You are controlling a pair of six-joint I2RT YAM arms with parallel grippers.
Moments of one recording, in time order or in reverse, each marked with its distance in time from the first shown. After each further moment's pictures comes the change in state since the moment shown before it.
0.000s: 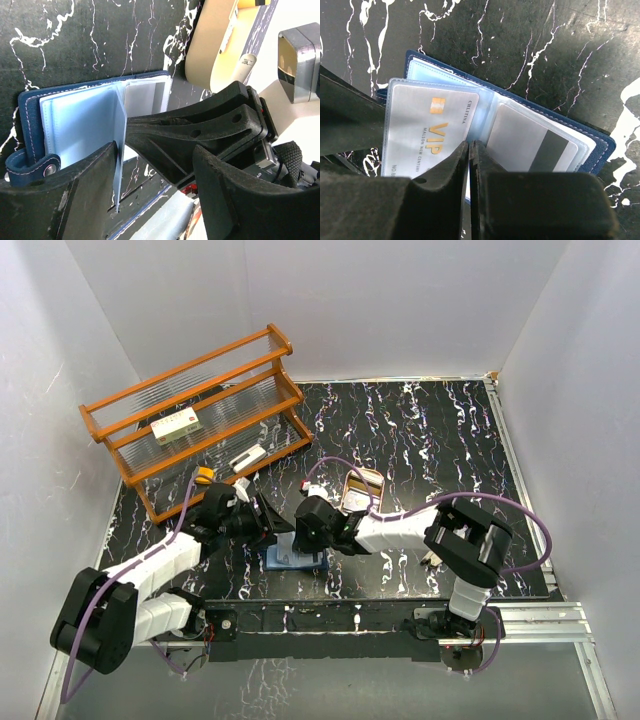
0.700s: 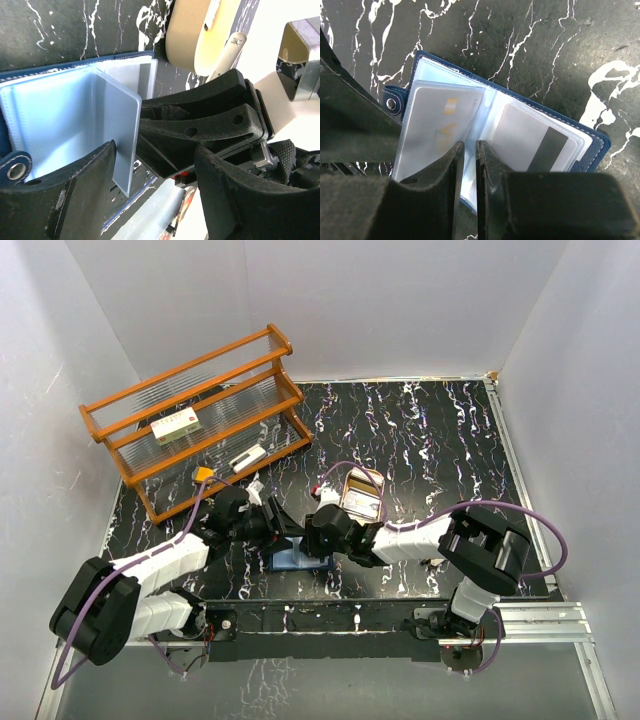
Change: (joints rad) left arm -0.114 0.043 -0.020 0.123 0.013 -0.117; right arm 0.000 -0.101 -0.191 0.213 0.047 -0.043
